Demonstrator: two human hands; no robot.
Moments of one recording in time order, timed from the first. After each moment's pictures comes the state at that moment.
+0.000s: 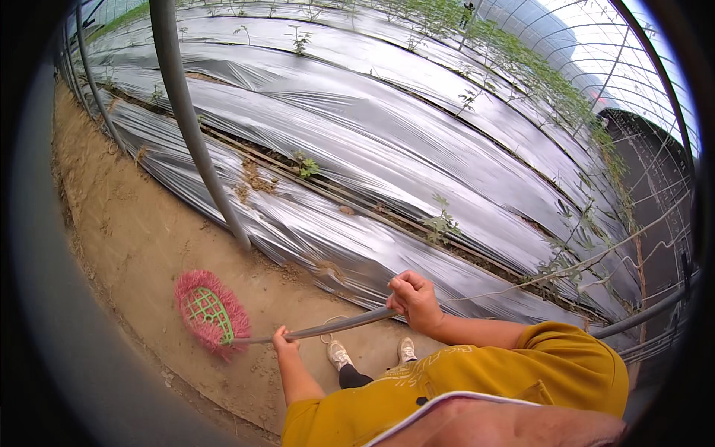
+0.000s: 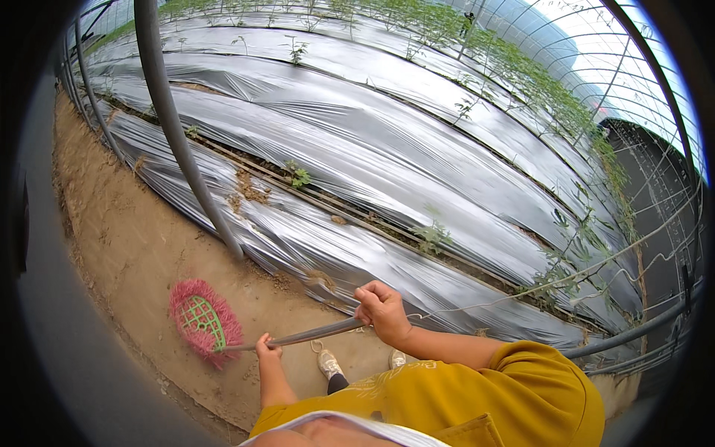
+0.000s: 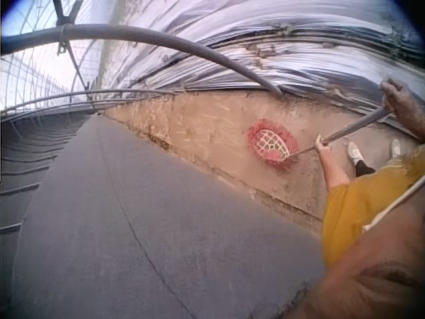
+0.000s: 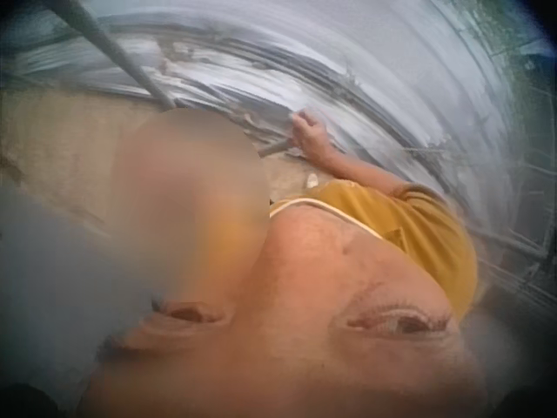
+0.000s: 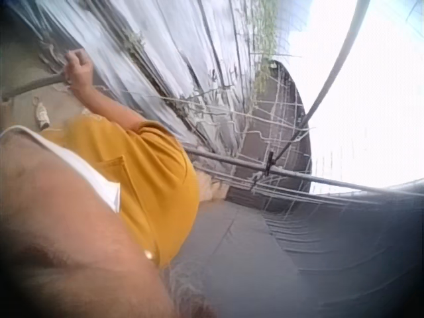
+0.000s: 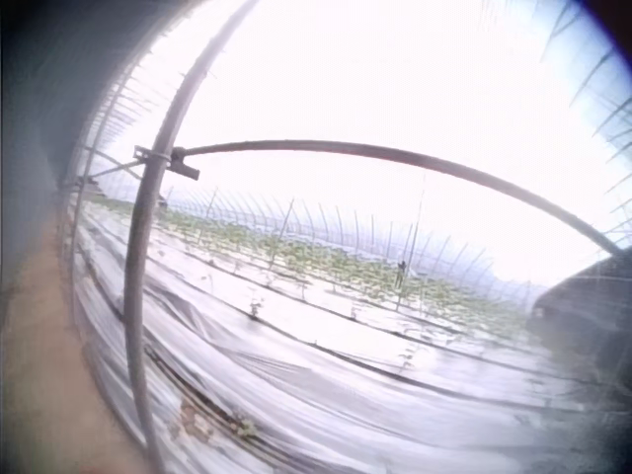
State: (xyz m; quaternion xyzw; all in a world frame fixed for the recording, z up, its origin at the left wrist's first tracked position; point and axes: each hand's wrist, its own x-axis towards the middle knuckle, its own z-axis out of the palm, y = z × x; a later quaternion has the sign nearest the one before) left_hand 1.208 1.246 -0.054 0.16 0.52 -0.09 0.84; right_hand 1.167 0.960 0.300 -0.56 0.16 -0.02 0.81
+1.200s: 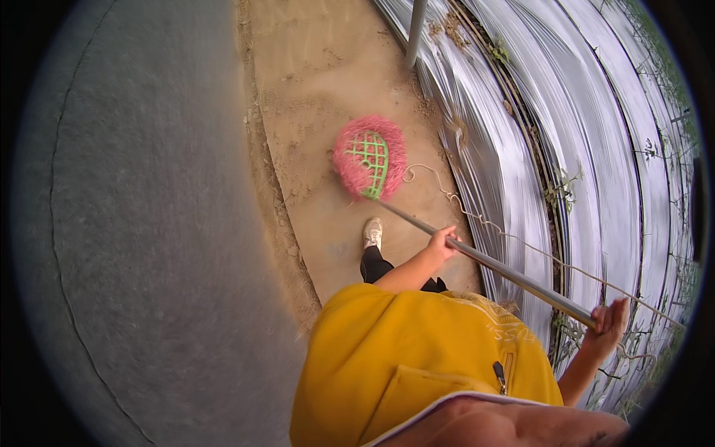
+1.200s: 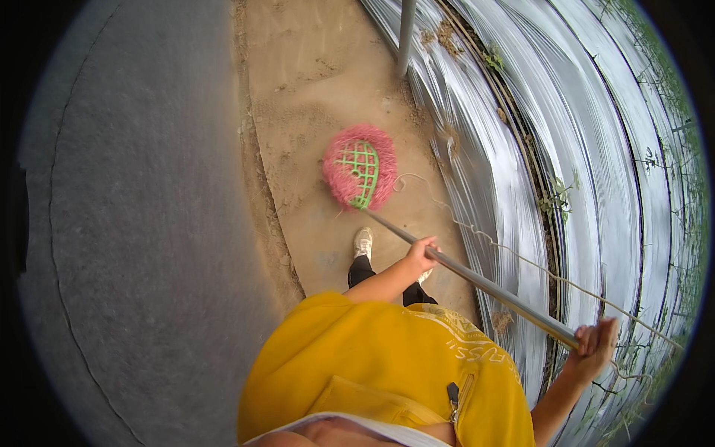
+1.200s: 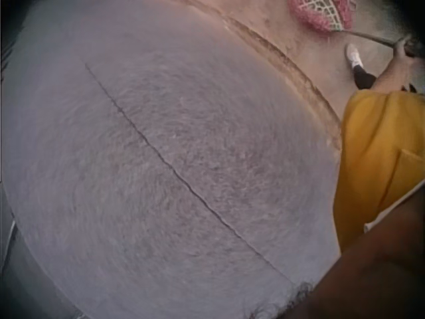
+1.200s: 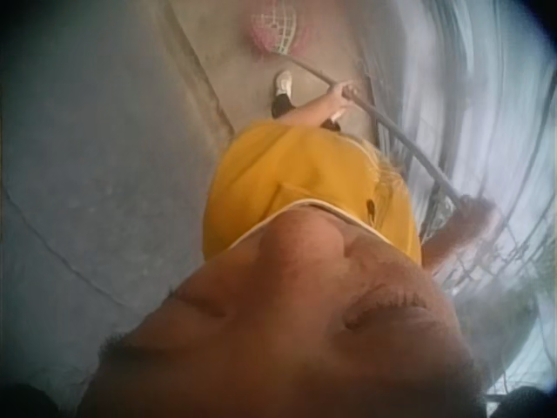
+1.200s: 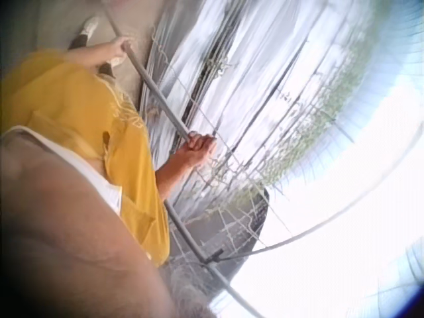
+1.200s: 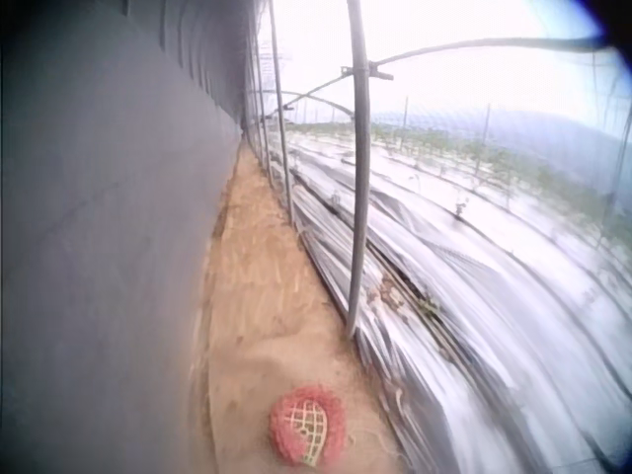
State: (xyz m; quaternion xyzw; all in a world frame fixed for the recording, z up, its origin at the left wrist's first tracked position) left_hand 0.942 0.971 0.037 -0.08 0.52 -0.13 0.84; right_hand 0.942 0.731 0.433 -0.66 0.14 -0.12 0.73
